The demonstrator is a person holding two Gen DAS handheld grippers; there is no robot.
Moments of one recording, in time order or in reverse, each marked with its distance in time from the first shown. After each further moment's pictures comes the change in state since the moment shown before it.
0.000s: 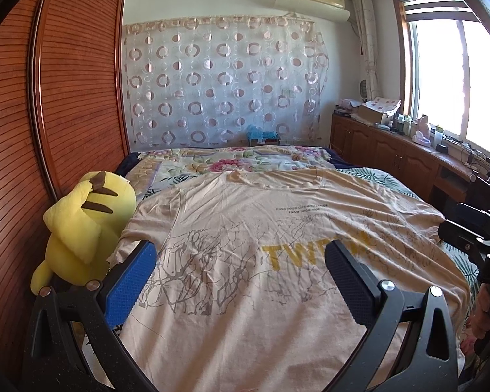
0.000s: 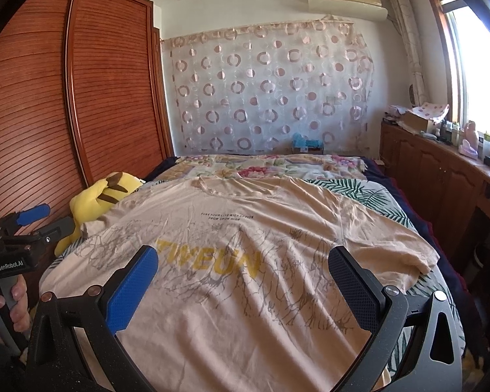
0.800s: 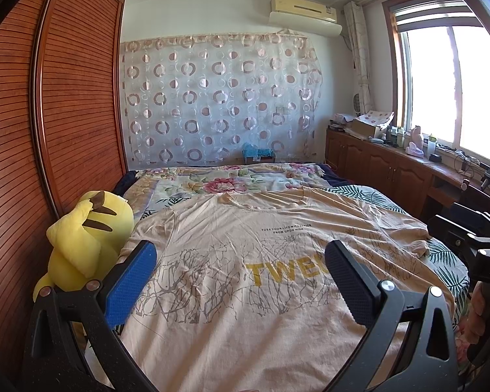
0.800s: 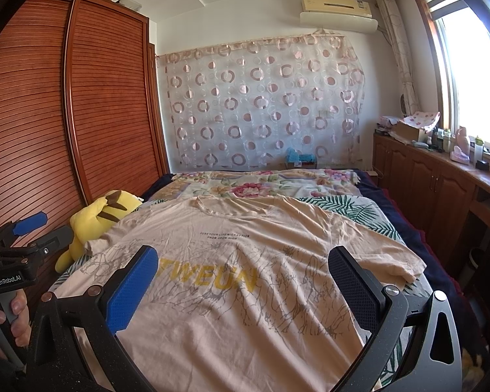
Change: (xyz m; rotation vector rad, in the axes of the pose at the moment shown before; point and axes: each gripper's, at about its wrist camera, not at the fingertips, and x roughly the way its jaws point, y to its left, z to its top) left arm -0.040 -0.033 0.004 0.015 -0.081 -0.011; right arm -0.031 -0.002 0.005 0.024 -0.077 -0.025
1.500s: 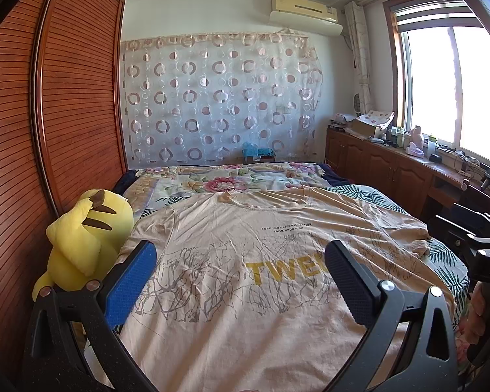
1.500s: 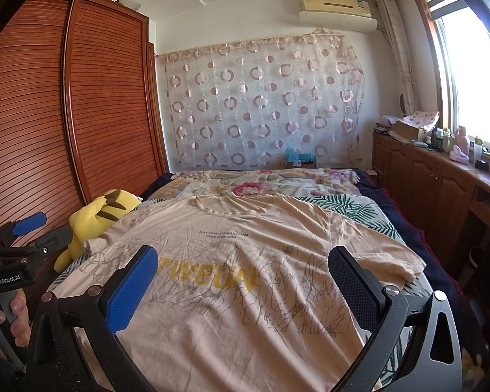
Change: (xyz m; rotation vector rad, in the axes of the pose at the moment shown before) left arm 0.000 0.001 0.001 -0.005 0.005 -0.002; right arm 0.000 -0.001 -0.001 -0.001 0.001 -0.002
